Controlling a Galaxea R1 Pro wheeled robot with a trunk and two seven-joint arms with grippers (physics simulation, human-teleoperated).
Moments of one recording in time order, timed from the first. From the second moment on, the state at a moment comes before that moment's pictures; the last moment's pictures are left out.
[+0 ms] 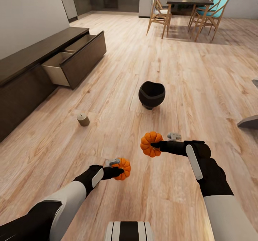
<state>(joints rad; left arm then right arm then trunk) -0.91 -0.15 0.01 -0.20 0.18 0.39 -0.18 -0.69 -0.06 -0.01 -1.33 -0.25 1.04 0.31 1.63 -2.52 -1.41</state>
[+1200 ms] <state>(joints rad) -0.91 -0.07 0.06 -0.50 0.19 0.63 -0.18 -0.69 -0.06 -0.01 -1.28 -0.19 1.04 0.31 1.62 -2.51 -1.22</state>
